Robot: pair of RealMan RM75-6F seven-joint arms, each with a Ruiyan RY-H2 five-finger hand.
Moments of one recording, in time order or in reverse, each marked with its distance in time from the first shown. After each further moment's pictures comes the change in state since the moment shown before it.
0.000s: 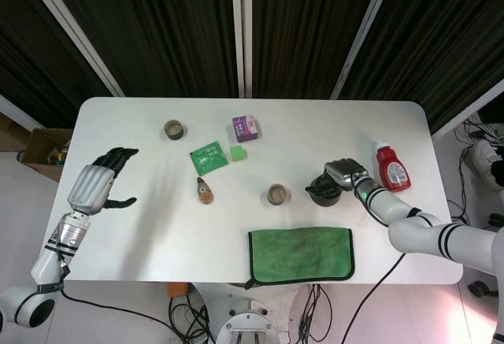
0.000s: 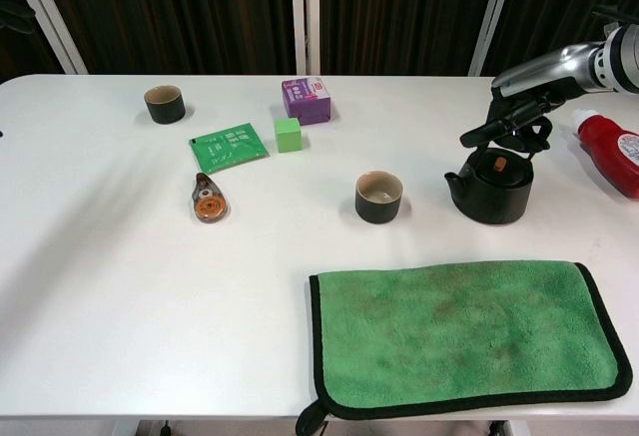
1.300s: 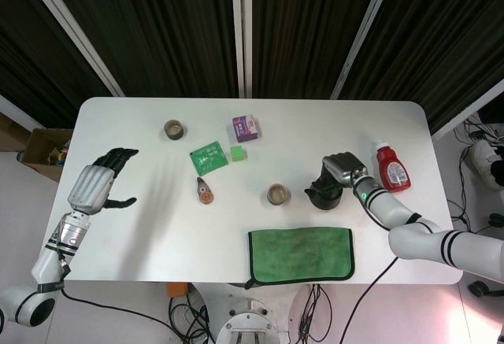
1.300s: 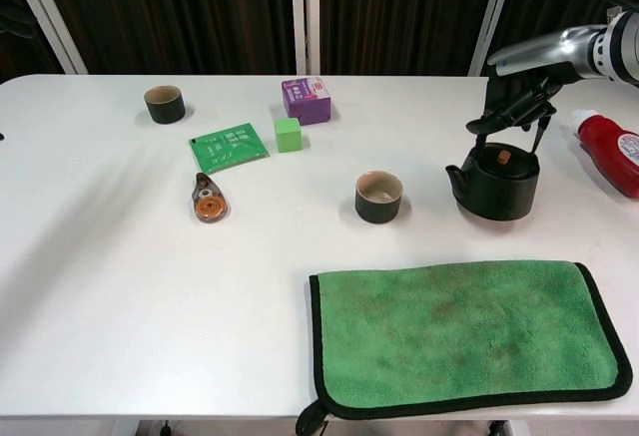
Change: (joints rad) left arm -0.001 -0.009 0.001 0.018 -0.001 -0.005 -0.016; right arm -0.068 -0.002 0.066 -0.037 -0.043 0.134 -0.059
